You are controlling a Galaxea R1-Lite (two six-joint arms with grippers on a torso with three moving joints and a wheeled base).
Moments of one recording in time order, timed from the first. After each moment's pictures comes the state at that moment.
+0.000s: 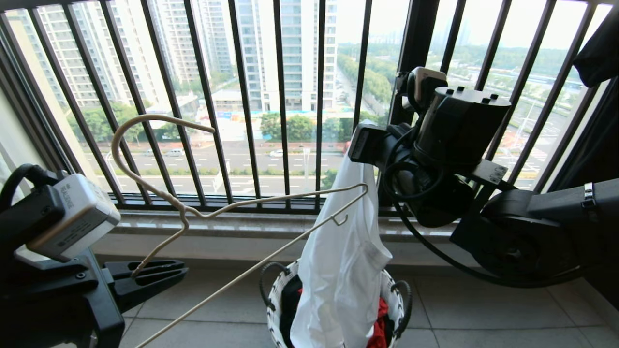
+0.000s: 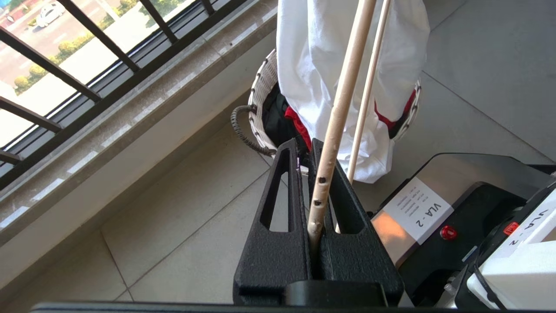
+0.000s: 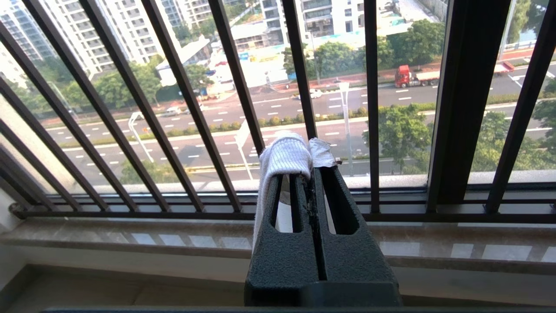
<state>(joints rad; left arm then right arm) -0.59 1.03 -0.75 0.13 -0.05 0.25 0.71 1.85 -1.19 -0.83 -0.58 0.14</state>
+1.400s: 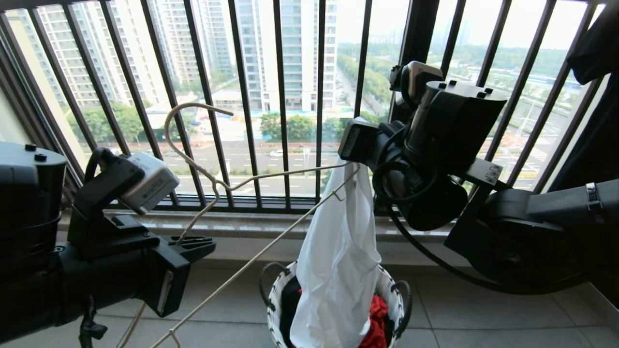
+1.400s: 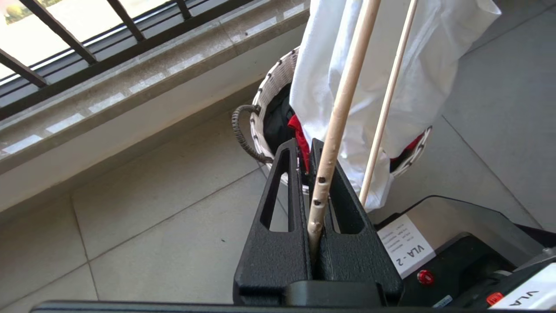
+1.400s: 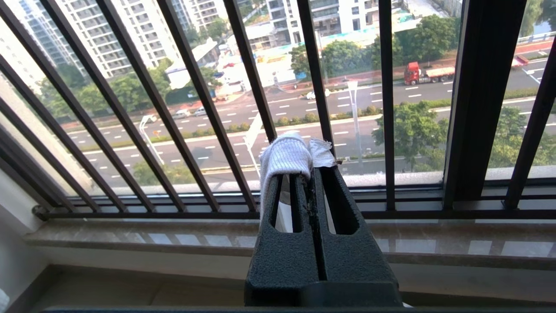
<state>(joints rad) -0.63 1.20 -0.80 0.02 0.09 0.05 0.76 1.86 -1.22 -0.81 -0.62 0.16</state>
